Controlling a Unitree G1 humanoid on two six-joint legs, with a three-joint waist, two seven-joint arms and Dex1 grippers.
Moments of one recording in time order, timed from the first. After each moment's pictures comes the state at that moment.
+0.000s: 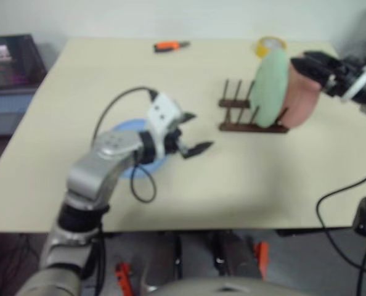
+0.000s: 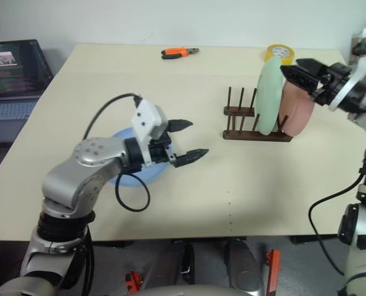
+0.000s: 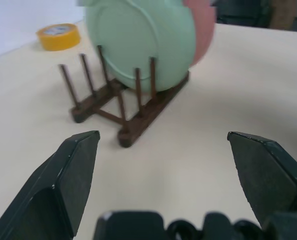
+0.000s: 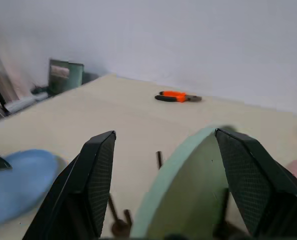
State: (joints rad) left arm -0.53 0.54 -0.03 -0.45 -0.45 0.83 -0.67; right arm -0.86 -0.84 -0.25 0.20 0.59 0.70 0.87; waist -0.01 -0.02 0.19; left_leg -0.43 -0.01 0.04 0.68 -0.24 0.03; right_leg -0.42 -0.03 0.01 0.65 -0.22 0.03
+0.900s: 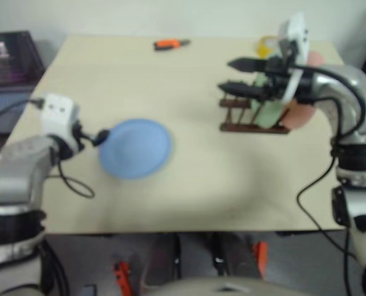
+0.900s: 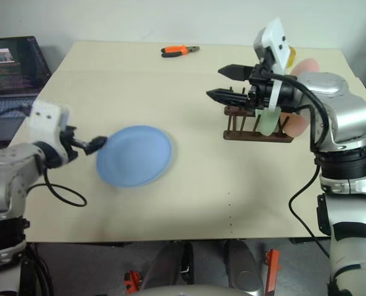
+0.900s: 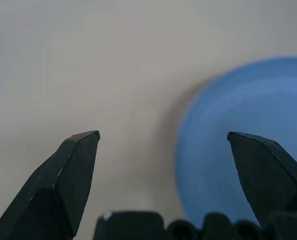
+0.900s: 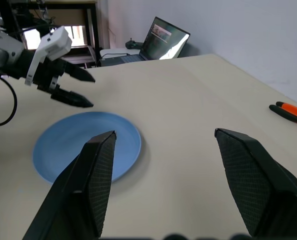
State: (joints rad) left arm -0.35 0.77 0.21 -0.18 -0.30 0.97 -0.46; right arm -0.95 -0.62 0.06 0.05 0.50 0.68 0.98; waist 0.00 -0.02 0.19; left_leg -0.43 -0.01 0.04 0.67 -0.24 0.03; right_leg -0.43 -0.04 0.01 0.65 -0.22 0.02
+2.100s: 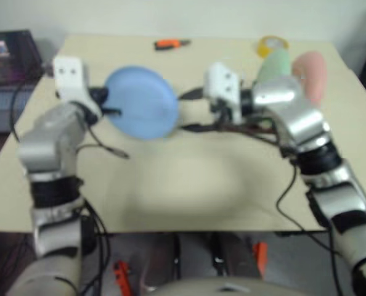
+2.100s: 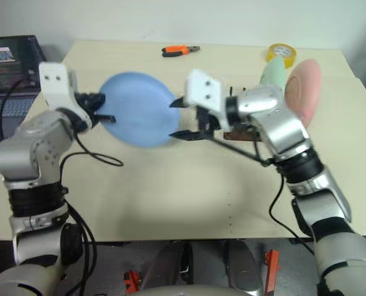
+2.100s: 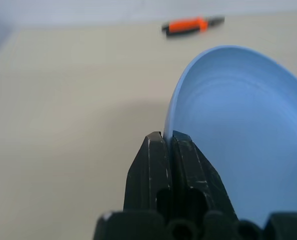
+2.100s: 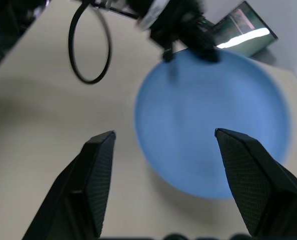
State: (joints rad) left arm -0.72 0.52 0.24 -0.12 -0.25 0.97 -0.19; right arm -1.00 -0.42 0.41 0.11 0.15 0.26 1.07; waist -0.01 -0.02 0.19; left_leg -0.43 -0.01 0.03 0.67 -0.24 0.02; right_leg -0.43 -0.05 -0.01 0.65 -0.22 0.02
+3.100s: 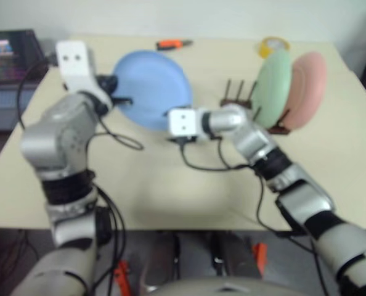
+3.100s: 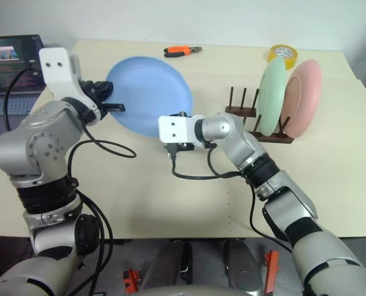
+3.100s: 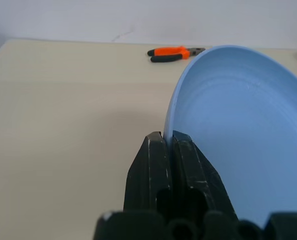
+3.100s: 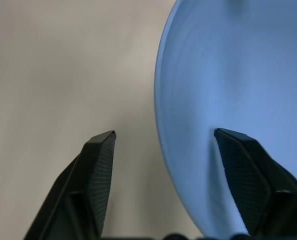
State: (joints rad) left arm -0.77 0.40 0.30 -0.23 -0.31 1.13 -0.10; right arm -1.00 -0.21 0.51 0.48 -0.28 -0.04 0.82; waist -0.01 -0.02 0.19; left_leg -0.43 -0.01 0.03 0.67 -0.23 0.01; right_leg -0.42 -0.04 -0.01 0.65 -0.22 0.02
